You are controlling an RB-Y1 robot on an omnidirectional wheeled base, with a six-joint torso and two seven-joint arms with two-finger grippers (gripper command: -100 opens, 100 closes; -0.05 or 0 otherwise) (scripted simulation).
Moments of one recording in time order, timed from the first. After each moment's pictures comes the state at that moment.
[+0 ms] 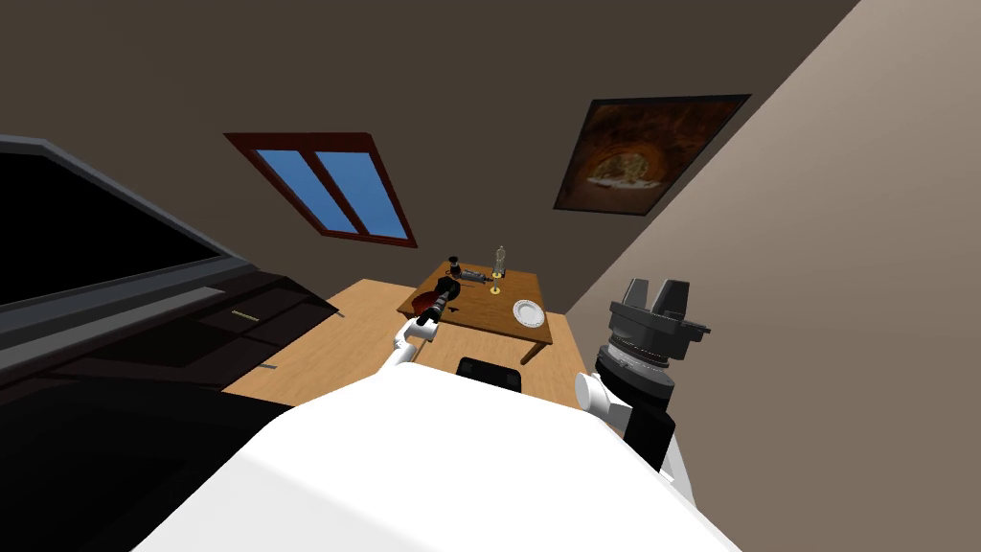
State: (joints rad) left arm 0.10 0.22 0.07 -1.43 -0.06 0.22 -0.14; right arm 0.52 -0.03 -0.05 -2.37 0.01 -0.62 0.00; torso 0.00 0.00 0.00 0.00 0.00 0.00
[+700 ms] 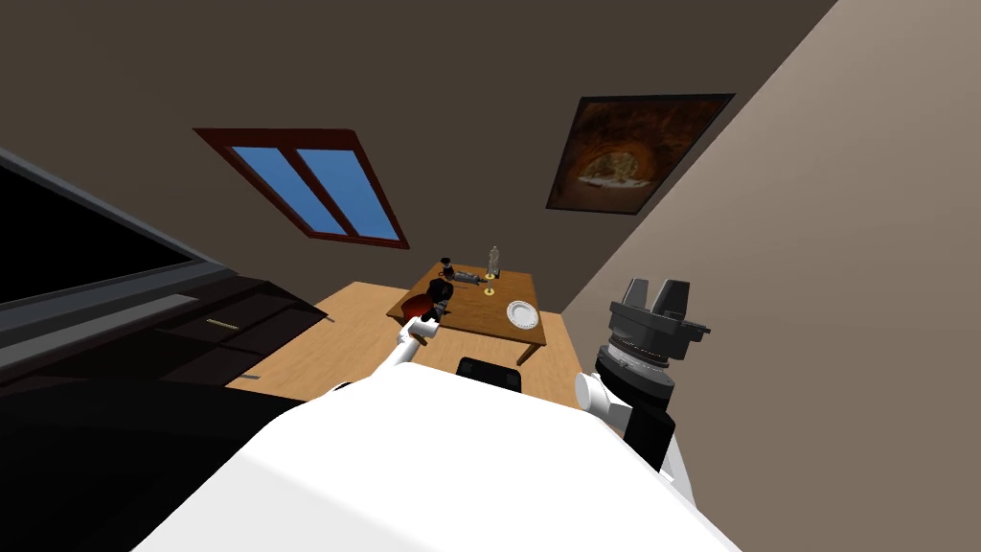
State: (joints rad) left arm 0.01 0.24 0.07 -1.24 -0.08 0.36 -0.17; right arm 0.52 -0.03 -0.05 -2.37 0.01 -0.62 0.00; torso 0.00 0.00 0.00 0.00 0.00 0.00
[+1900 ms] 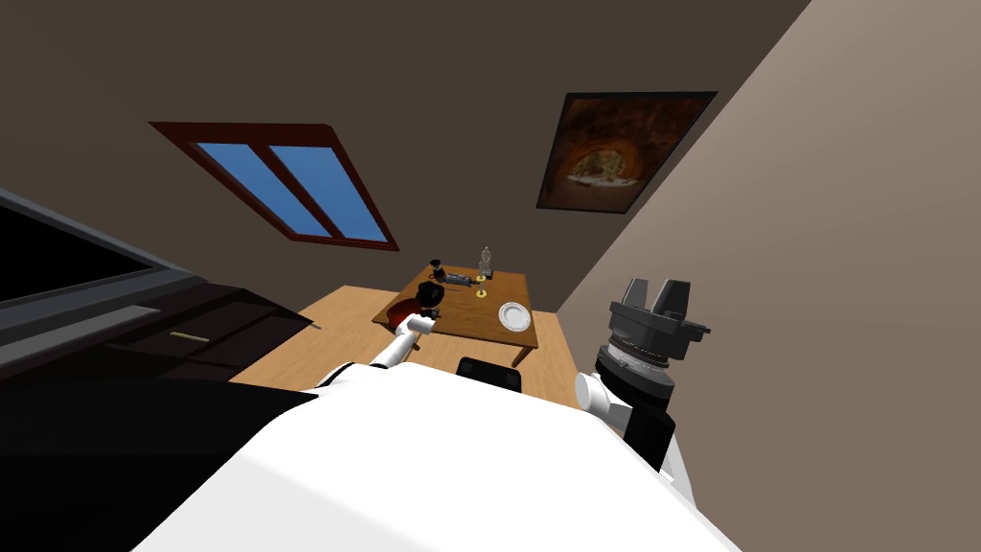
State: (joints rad) left arm -0.11 0.33 0.07 -0.98 -0.09 0.54 -0.20; right arm 0.52 -0.03 -0.05 -2.37 0.01 -0.62 0.00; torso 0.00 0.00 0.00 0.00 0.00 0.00
